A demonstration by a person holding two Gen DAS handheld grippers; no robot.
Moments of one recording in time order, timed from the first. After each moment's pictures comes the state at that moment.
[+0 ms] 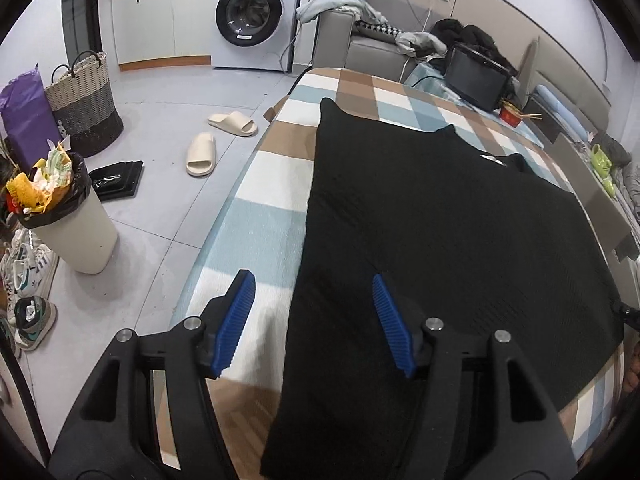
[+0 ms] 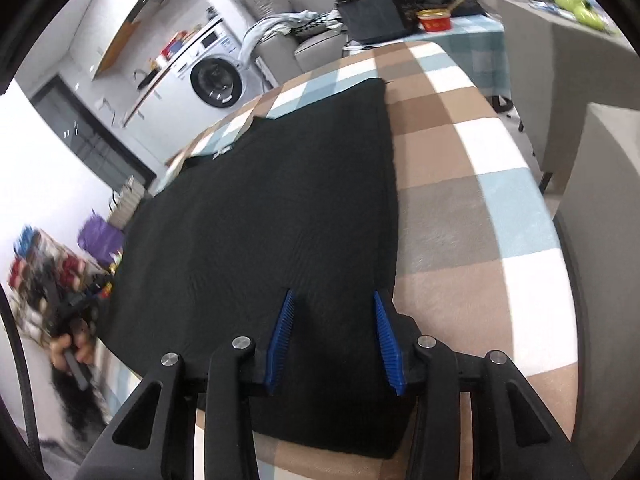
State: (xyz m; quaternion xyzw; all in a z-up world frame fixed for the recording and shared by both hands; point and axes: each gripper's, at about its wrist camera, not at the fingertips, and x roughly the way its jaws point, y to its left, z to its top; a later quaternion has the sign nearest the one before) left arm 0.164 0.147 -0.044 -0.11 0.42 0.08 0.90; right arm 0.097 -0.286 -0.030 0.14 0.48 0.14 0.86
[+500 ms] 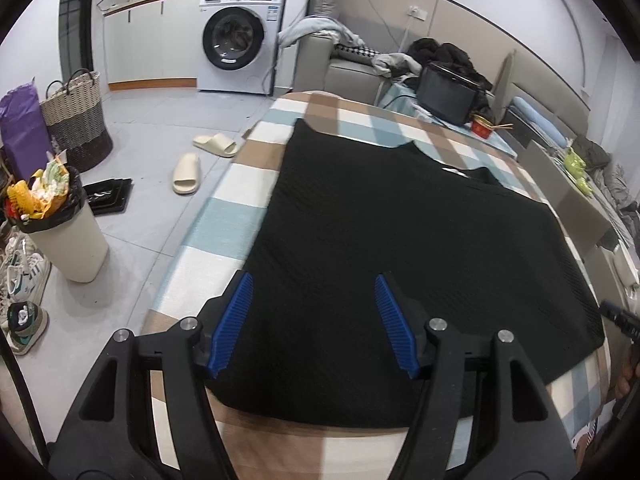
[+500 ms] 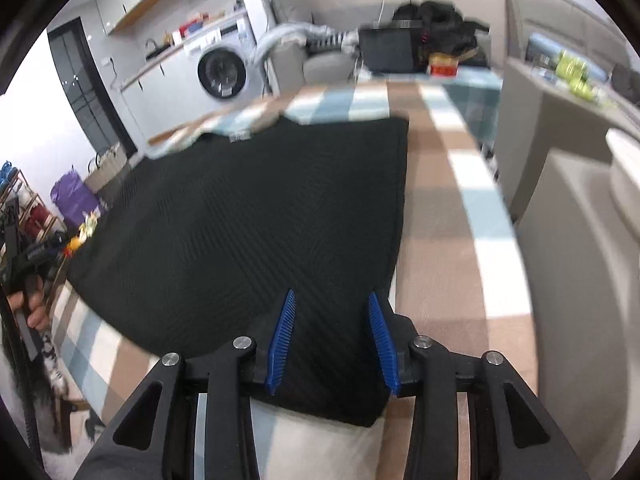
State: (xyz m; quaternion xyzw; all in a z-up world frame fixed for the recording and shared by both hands) left arm 0.099 0.106 -0.006 -0.11 0.38 0.05 0.92; right arm 0.030 -0.251 0.006 0.04 0.43 0.11 0.90
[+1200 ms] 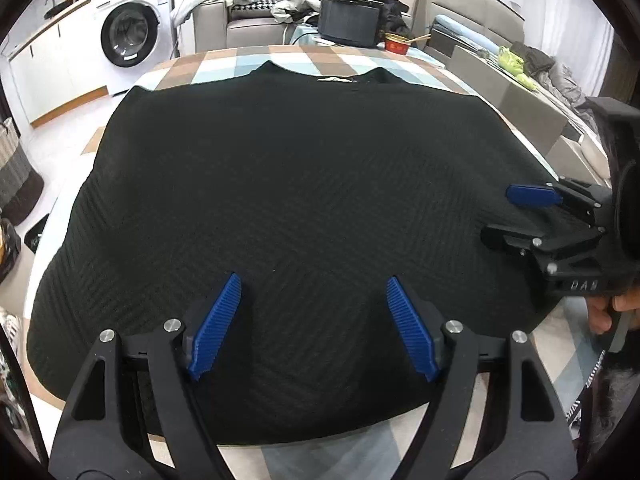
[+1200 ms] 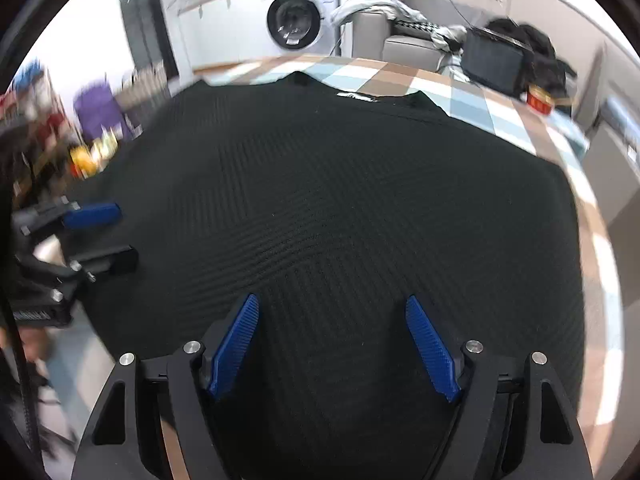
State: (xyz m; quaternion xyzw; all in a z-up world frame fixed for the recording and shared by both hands) left arm 0.121 -0.038 -0.045 -0.01 0.44 -0.09 0.89; right arm 0.092 -0.093 -0.031 -0.12 0.46 0.18 0.86
